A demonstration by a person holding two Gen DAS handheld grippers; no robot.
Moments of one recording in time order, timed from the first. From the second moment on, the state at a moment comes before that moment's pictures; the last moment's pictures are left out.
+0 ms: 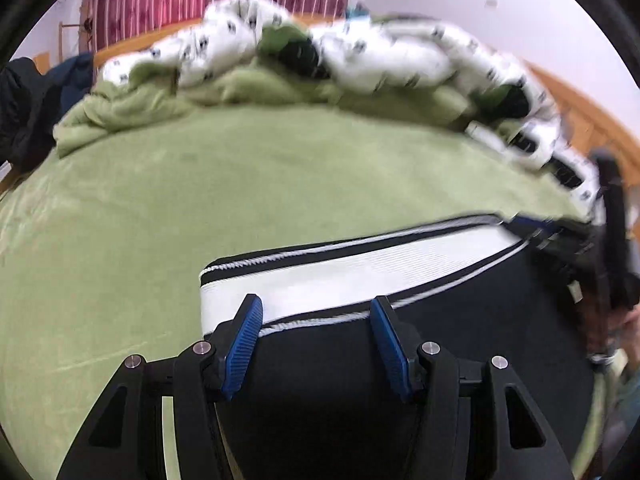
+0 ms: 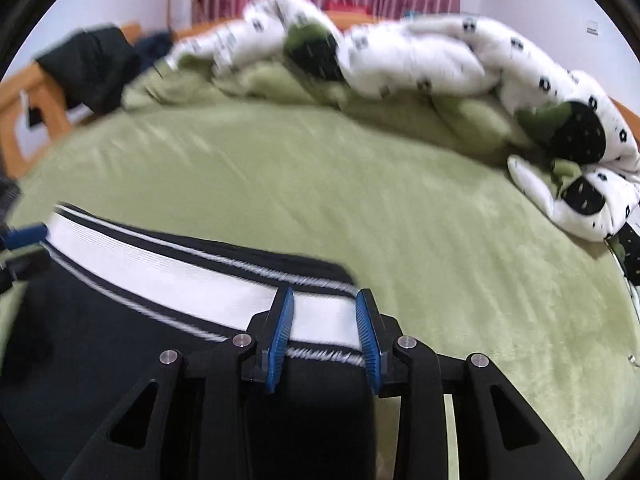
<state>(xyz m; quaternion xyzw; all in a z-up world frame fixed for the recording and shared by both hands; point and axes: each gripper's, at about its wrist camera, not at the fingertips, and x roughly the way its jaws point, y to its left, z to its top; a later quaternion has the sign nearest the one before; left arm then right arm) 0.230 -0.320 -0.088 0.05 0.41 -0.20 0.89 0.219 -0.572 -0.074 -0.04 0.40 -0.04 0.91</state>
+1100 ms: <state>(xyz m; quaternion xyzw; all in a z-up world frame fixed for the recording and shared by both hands) 0.205 -0.250 -0.126 -0.17 0.49 -0.30 0.80 0.165 -0.604 -0.099 0.21 0.49 0.10 0.84</state>
